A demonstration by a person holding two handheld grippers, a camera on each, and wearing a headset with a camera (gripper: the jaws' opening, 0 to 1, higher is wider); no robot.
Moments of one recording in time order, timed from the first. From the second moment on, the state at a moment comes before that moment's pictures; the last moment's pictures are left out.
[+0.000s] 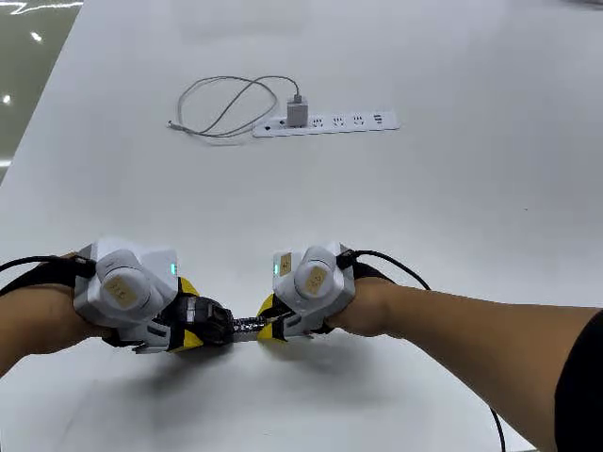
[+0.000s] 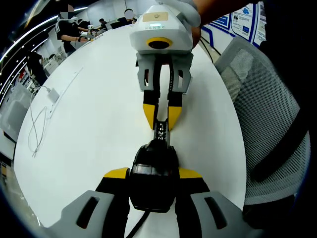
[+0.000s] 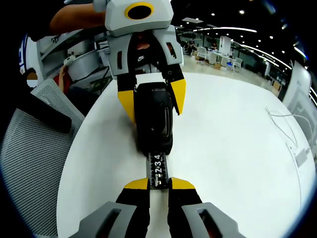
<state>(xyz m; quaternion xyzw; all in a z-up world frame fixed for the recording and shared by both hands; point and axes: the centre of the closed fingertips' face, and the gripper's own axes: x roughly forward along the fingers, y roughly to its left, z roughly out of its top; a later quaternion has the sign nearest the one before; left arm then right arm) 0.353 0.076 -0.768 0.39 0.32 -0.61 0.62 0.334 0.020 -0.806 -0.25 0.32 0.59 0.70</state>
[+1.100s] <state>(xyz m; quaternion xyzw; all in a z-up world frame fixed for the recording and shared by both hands) 0.353 0.076 -0.769 0.39 0.31 -0.61 0.62 0.332 0.006 -0.806 -0.25 0.33 0.58 0.70</state>
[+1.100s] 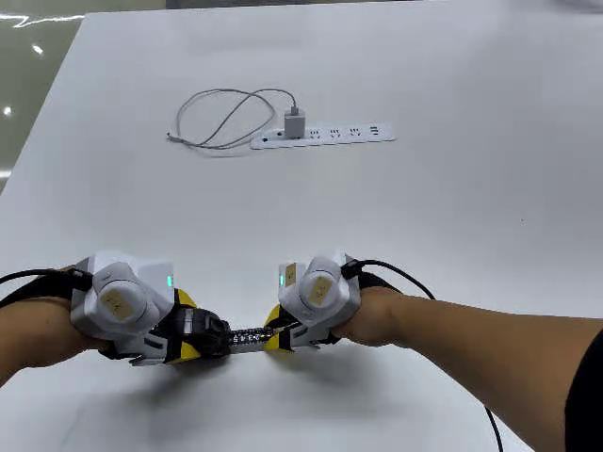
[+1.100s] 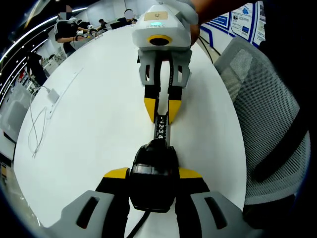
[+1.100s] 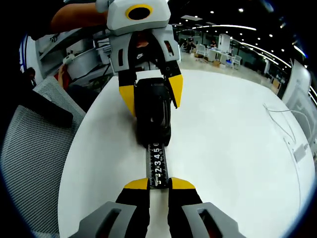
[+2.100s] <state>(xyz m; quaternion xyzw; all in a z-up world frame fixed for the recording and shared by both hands) 0.352 0.076 -0.768 0.39 0.31 -0.61 0.62 0.329 -0.011 -0.806 -0.25 0.34 0.58 0.69</state>
